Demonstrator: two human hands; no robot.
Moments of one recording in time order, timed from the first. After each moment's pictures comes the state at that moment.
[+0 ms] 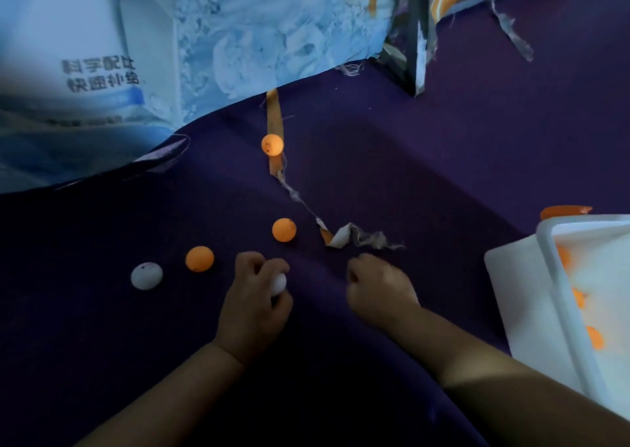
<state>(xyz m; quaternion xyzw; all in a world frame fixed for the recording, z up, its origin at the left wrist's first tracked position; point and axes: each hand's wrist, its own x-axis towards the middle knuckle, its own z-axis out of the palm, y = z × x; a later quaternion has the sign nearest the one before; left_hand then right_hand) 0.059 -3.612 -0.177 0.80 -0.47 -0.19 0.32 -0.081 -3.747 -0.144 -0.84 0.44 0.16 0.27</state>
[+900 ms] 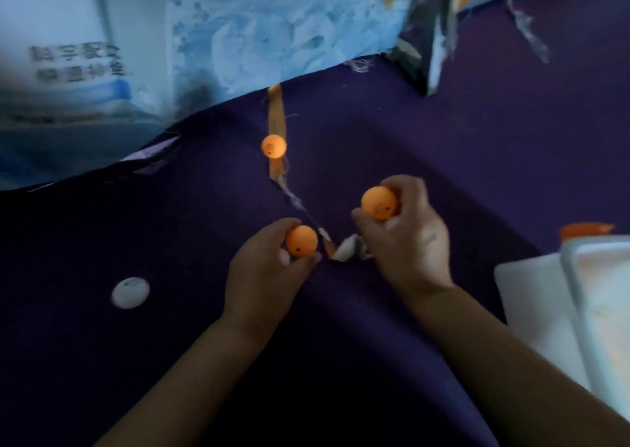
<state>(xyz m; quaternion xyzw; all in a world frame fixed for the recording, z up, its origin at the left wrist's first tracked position) 0.075 -3.676 -0.145 0.81 -0.36 -0.26 0.38 -0.048 -3.795 -0.109 -0.79 0.52 -0.18 0.26</state>
